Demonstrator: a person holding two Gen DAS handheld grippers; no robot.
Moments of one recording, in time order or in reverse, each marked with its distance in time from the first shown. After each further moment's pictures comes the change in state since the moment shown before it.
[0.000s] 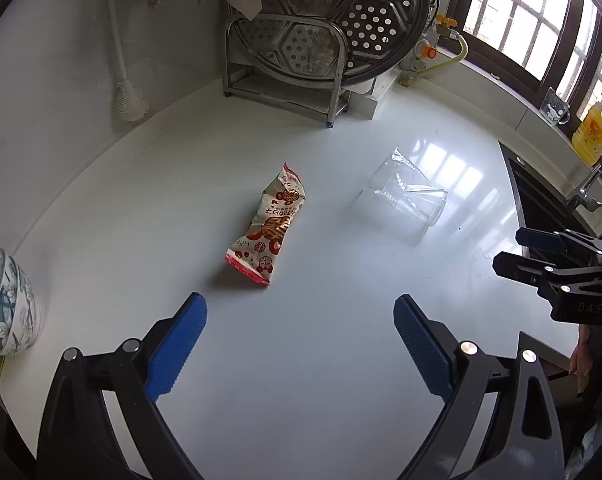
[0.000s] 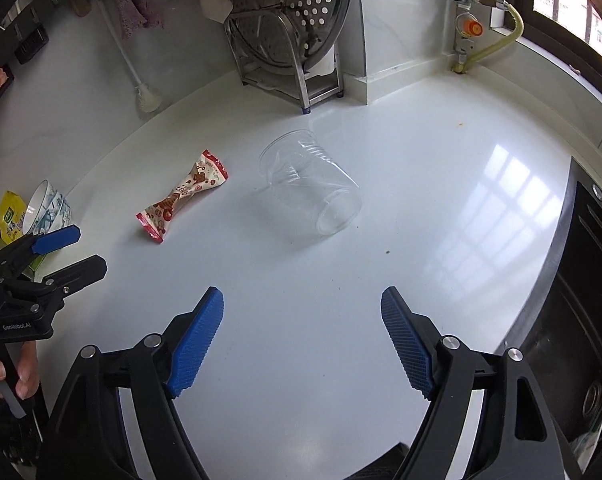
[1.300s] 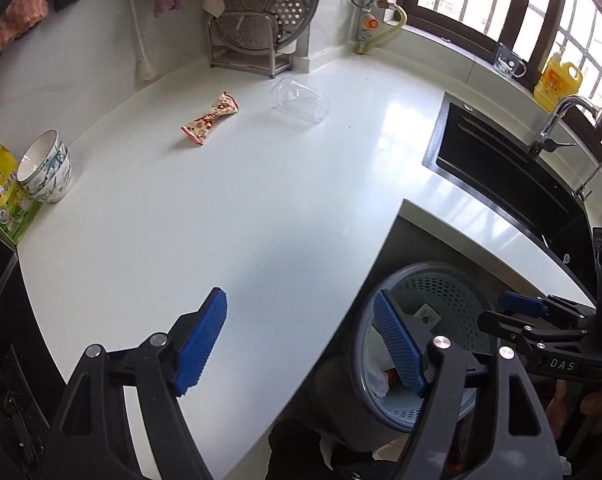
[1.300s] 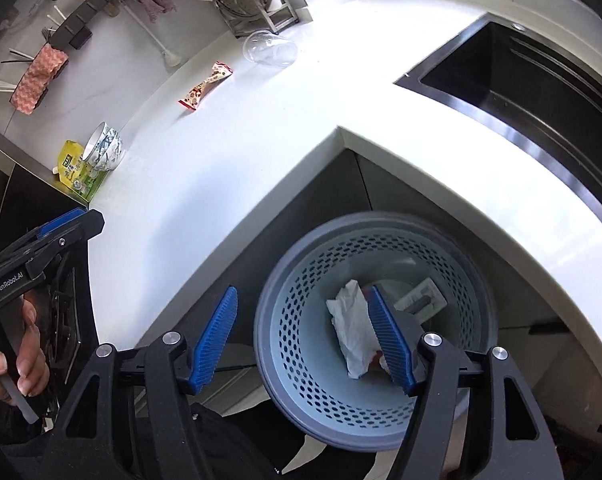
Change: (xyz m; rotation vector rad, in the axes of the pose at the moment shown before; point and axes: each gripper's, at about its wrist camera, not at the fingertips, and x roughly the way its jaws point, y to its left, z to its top) left arm -0.139 -0.159 -0.158 -0.045 0.045 0.077; right arm -0.143 -0.045 -0.251 0.180 0.076 0.154
